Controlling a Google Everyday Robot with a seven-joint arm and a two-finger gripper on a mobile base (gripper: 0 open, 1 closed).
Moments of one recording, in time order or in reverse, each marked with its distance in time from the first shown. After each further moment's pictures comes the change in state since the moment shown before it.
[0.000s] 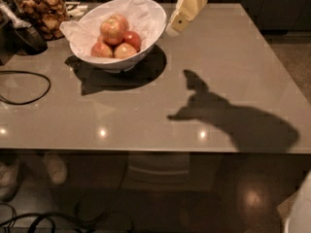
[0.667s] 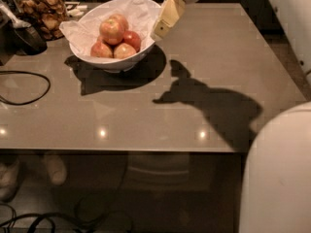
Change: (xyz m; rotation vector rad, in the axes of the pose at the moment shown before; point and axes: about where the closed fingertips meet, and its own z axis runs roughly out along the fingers) arm -0.010 -0.023 0.064 -0.023 0.009 0.016
